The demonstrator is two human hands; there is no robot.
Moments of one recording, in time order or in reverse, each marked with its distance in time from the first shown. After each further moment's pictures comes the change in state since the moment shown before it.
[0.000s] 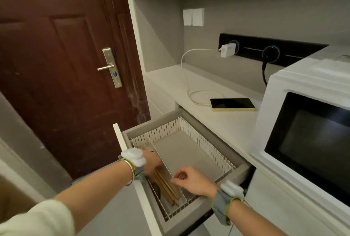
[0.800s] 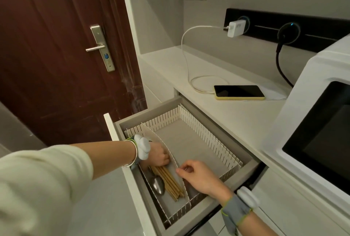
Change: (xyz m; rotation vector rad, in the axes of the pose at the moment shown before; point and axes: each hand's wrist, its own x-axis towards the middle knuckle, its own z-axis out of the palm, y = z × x) left_hand 0.062 -0.010 0.004 0.685 0.112 0.573; right_hand 0.014 0.016 0.000 0.118 0.131 0.055
